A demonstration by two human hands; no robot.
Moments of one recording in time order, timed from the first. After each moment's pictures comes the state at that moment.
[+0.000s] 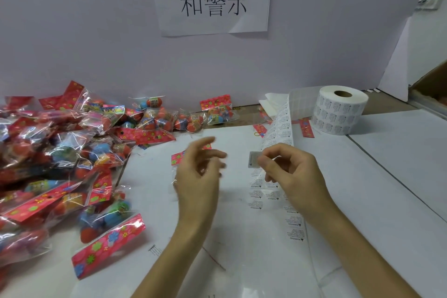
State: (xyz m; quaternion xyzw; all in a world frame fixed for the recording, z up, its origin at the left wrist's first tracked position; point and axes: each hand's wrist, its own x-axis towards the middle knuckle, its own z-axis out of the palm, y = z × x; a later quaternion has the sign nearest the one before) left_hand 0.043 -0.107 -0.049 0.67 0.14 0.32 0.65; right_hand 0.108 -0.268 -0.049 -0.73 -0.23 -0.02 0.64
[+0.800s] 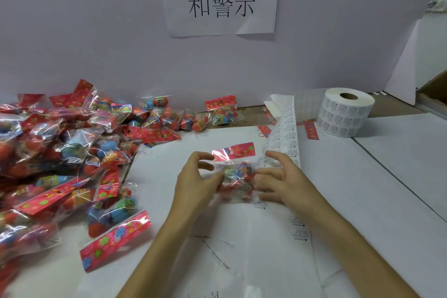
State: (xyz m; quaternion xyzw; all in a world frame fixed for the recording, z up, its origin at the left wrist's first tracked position) left_hand 0.052 -0.072 -0.065 0.79 0.21 0.14 0.56; right_hand 0.114 -0.259 -0.066 -0.74 -0.10 0.18 0.64
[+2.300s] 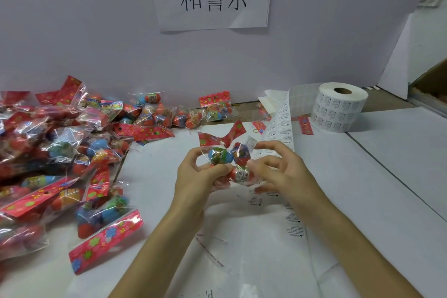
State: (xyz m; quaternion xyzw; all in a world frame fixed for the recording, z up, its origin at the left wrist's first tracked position) left_hand 0.050 -0.095 -0.049 0.60 0.20 0.12 0.77; right_hand 0.108 -0.262 -0.053 -0.69 -0.18 0.13 0.69
